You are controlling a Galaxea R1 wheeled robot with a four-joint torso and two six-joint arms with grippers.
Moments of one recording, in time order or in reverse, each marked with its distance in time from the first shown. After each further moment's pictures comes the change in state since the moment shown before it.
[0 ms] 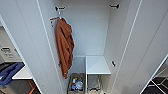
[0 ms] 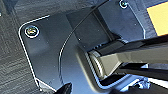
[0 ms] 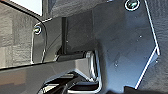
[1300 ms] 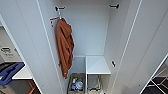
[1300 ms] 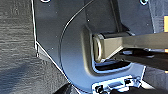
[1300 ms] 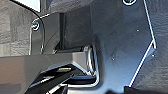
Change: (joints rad) left arm 0.066 0.006 -0.001 -0.437 0.043 0.148; right arm -0.024 -0.009 0.003 0.003 -0.007 0.000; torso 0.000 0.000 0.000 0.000
